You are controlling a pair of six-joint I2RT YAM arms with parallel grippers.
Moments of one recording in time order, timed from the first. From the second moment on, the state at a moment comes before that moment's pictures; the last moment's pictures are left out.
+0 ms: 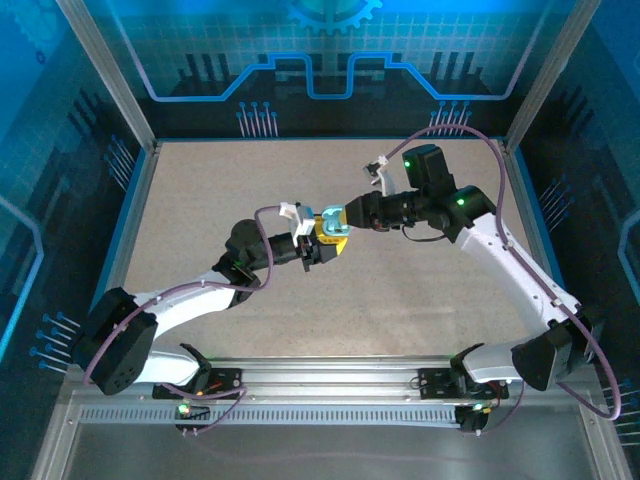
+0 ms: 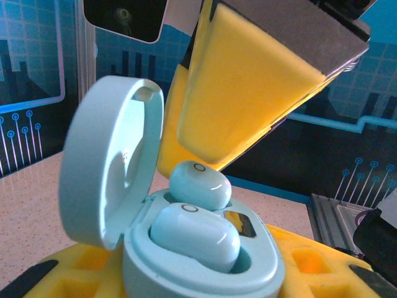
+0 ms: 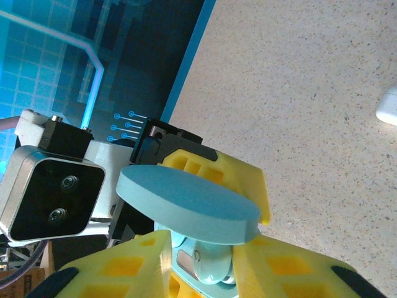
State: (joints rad) left arm -0.61 1.34 0.62 0.84 0.60 -0.20; right arm 0.47 1.36 1.39 -0.76 -0.74 0.52
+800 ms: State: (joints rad) left arm -0.61 1.34 0.62 0.84 0.61 -0.19; right arm 0.43 1.27 1.41 -0.69 -0.63 0.56
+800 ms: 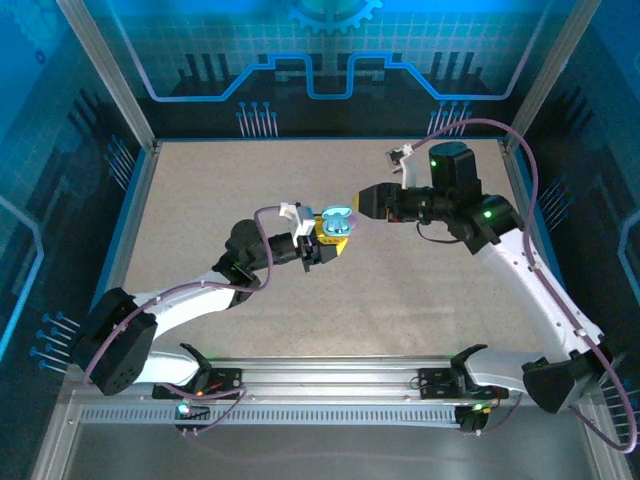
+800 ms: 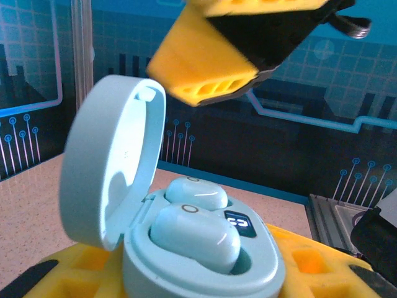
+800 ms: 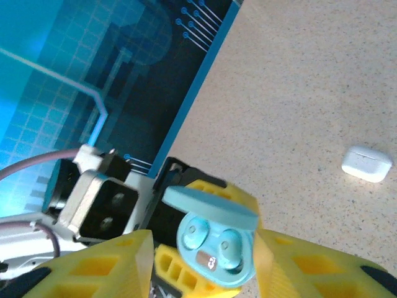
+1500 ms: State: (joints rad) left arm -0.62 1.31 0.63 0.84 0.61 -0.19; right arm 0.43 1.41 1.47 -0.76 -0.79 0.54
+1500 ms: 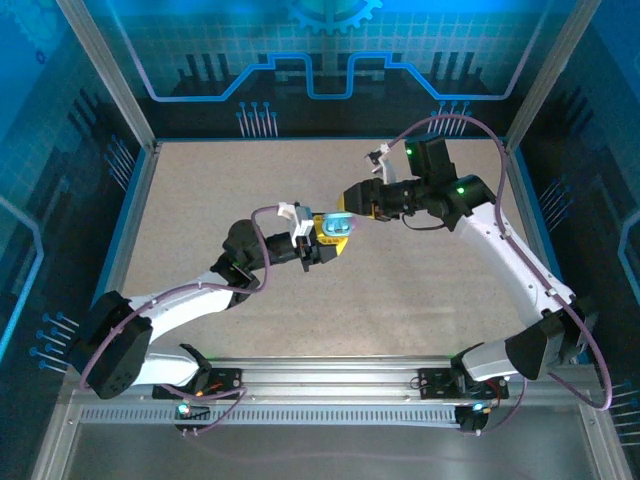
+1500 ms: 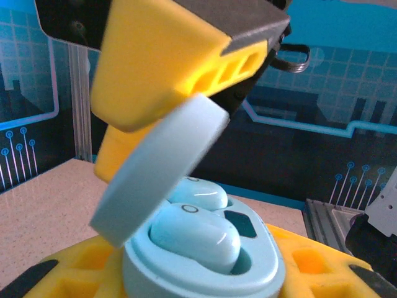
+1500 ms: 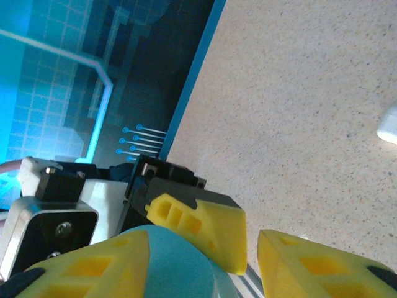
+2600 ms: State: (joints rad) left arm -0.62 1.31 0.65 0.84 0.62 -0.19; right arm 0.40 1.36 1.26 -0.54 -1.07 0.69
